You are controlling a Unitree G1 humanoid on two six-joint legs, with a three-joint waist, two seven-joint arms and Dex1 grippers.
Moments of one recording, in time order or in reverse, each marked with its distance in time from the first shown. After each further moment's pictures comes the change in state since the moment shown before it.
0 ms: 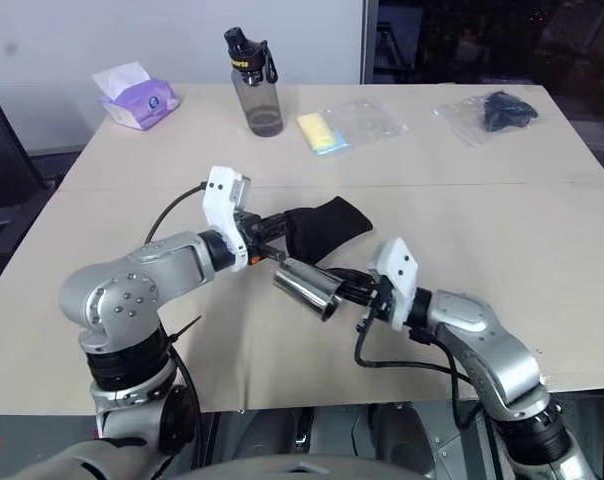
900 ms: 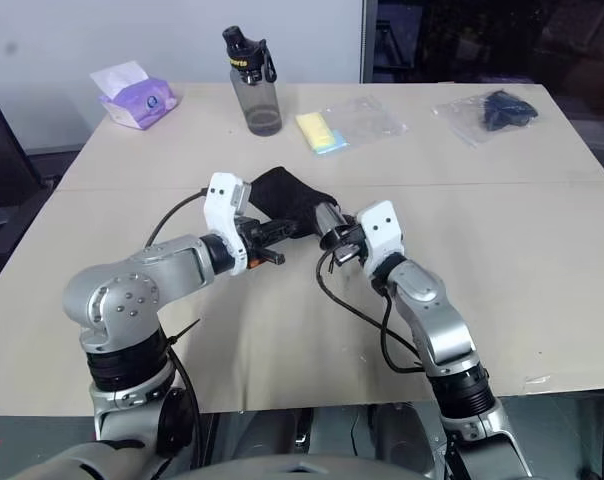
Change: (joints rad) left arm 0.016 0.008 0.006 0.027 -0.016 -0.004 0.004; right arm -0.116 0.323 -0.064 0.285 -0.282 -0.129 -0.383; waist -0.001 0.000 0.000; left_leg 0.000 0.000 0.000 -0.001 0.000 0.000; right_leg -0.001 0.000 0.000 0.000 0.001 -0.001
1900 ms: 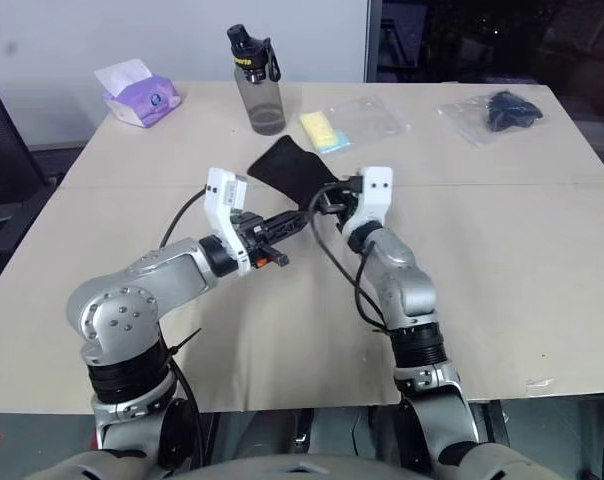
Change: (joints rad) left arm 0.051 -0.030 0.000 -0.040 -0.155 -0.128 -0.031; right arm -0.234 0.226 -0.237 0.288 0.233 0.071 -0.159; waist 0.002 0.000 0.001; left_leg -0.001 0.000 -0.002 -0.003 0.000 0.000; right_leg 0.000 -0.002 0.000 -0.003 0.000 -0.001
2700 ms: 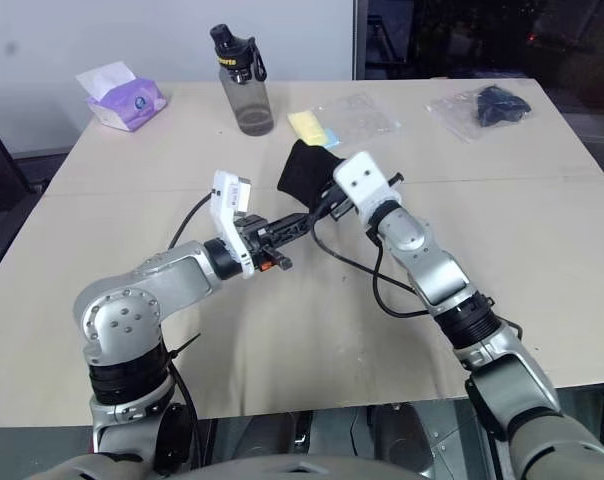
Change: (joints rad) left arm 0.021 0.019 -0.019 0.028 -0.102 -0.059 0.024; right arm -0.142 -0.516 0.518 -0.009 -0.422 -0.284 -0.033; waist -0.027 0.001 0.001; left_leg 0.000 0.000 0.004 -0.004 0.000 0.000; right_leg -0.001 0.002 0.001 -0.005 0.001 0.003
